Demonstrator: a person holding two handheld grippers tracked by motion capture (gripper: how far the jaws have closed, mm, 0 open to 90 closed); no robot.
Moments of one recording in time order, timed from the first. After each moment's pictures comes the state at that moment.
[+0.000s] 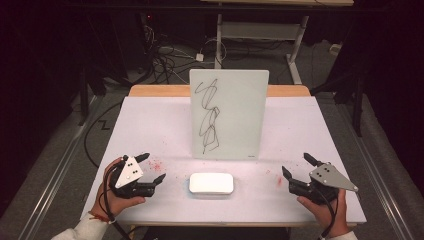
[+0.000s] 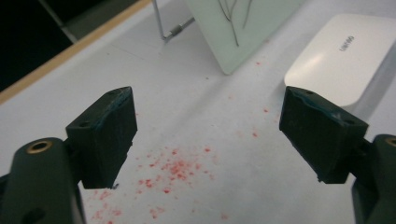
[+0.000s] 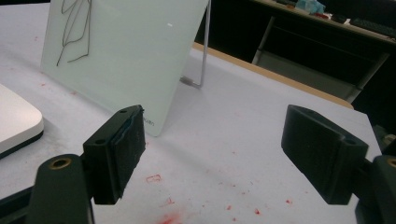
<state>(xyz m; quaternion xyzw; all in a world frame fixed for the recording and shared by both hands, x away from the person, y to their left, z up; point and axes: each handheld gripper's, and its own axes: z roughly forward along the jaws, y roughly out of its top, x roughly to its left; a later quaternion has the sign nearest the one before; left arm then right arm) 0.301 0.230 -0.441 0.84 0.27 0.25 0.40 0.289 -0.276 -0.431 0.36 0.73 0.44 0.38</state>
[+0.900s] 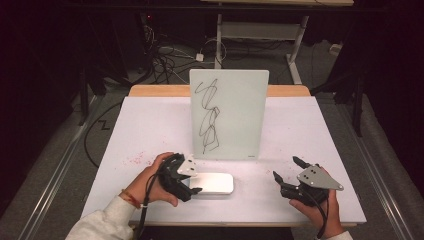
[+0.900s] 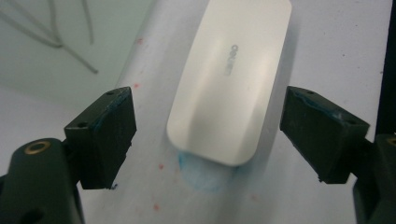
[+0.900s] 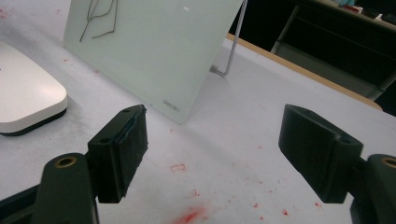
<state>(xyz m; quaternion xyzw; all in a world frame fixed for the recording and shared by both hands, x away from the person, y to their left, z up) 0.336 0.102 -0.428 0.95 0.11 0.11 0.26 0.290 -0.259 -0.440 0.33 0.76 0.42 0.36</state>
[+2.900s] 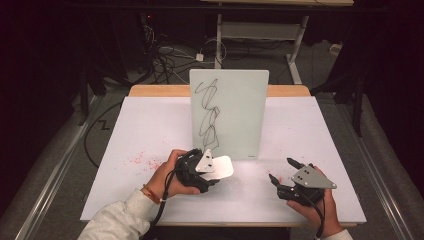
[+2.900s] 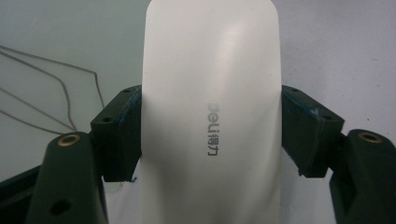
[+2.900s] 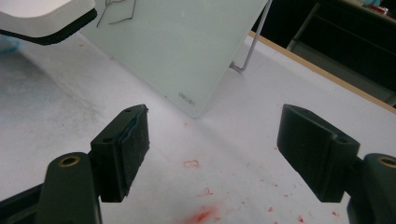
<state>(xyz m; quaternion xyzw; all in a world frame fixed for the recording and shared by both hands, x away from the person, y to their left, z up) 0.342 0.077 -0.421 0.94 0.09 0.16 0.30 0.294 -0.252 -0.444 0.31 0.79 0.41 0.35</state>
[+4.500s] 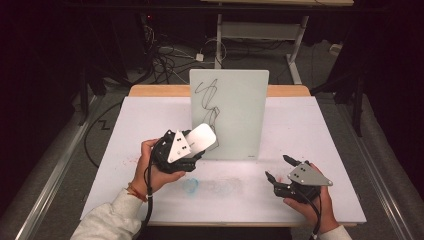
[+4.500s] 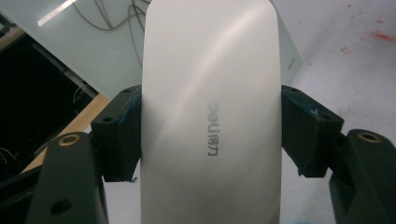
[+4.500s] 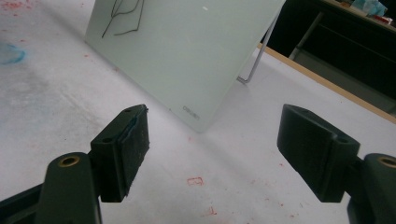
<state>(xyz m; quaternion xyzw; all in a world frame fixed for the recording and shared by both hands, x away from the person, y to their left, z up) 0.343 0.124 -0.378 0.84 0.20 0.31 0.39 0.300 -0.244 -0.443 0.30 0.79 0.41 0.35</state>
